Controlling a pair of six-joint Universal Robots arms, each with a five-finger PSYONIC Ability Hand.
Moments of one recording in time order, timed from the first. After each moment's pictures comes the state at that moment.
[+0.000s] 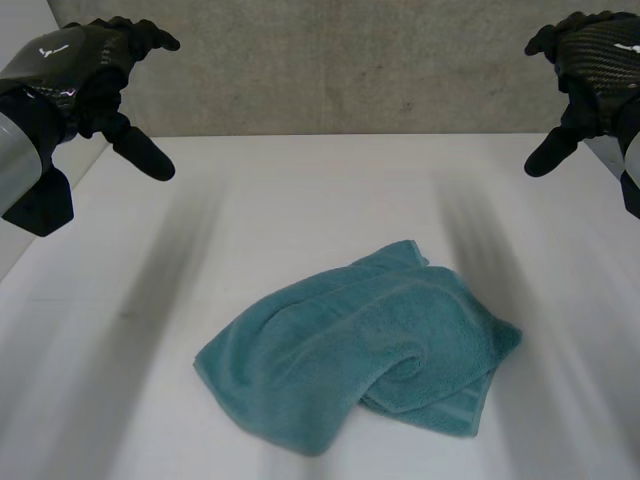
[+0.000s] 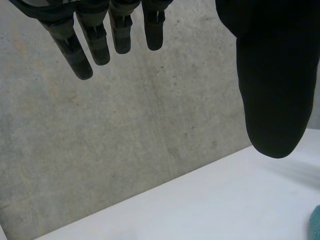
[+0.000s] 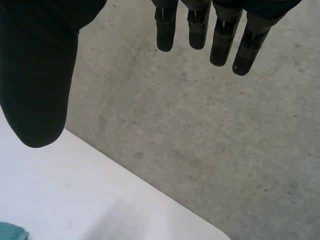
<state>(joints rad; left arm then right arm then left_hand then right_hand) 4.39 -1.56 -1.32 2.88 -1.46 3.12 1.89 -1.54 1.35 0.14 1.59 2.92 0.22 0.21 0.21 0.21 0.05 0.21 0.23 0.22 0.24 0.06</state>
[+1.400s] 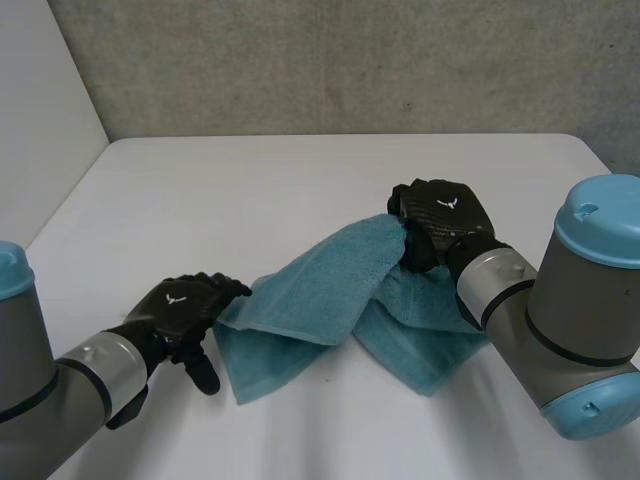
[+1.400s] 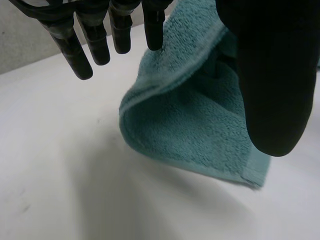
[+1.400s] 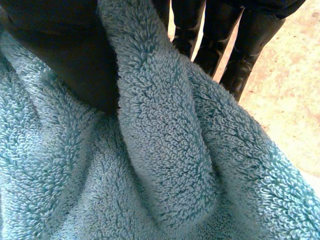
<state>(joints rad) 4.38 -1.73 -1.92 3.17 -1.33 3.33 2.09 -1.25 1.58 -0.20 1.49 3.11 0.22 0.21 0.21 0.21 0.05 0.92 1.17 1.16 1.19 0.95</state>
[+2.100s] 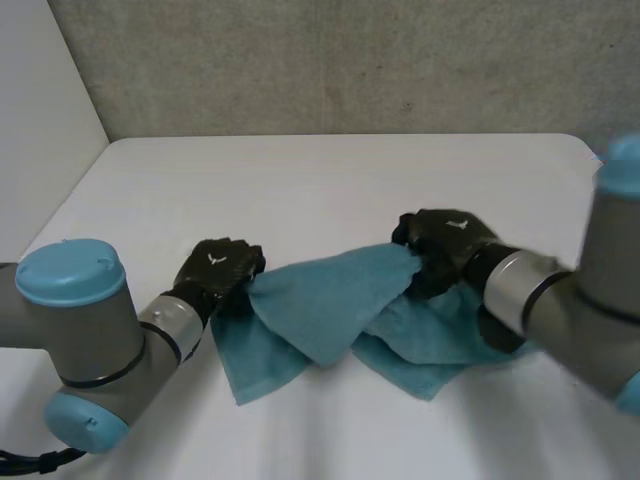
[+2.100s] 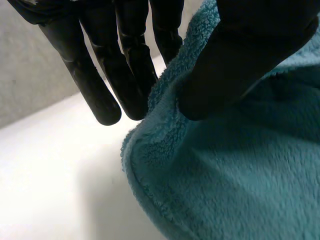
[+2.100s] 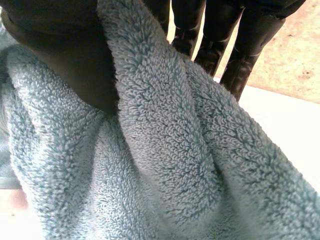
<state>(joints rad) 4.28 -2.03 -1.74 3.50 -1.40 3.31 1.99 -1.29 1.51 0.16 1.31 3.16 1.08 1.19 1.18 1.19 0.97 0.92 1.17 1.16 1.19 0.95</state>
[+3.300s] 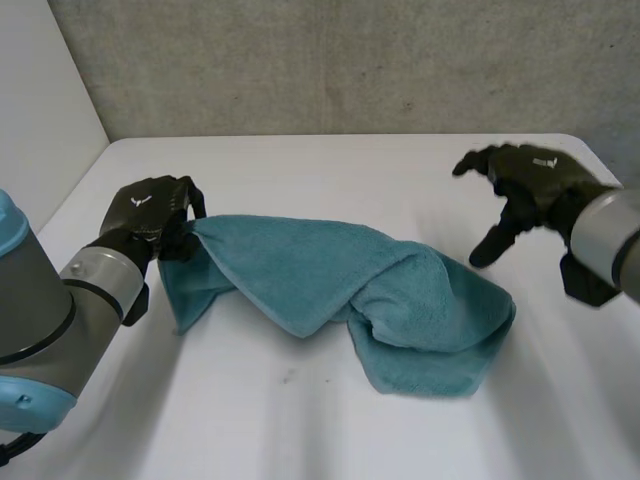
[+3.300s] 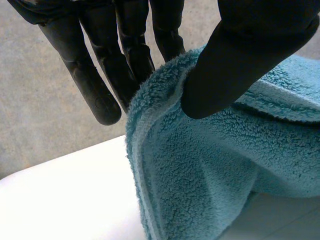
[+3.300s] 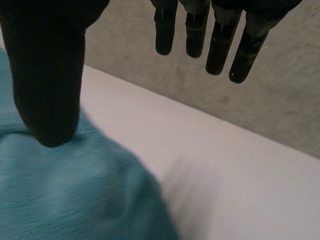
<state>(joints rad) 4.38 -1.78 -1.75 3.41 -1.51 3.14 1.87 -1.45 1.45 0.29 1.38 3.07 1.08 1.20 1.19 1.20 0.97 0.25 0.30 0.30 0.30 0.13</state>
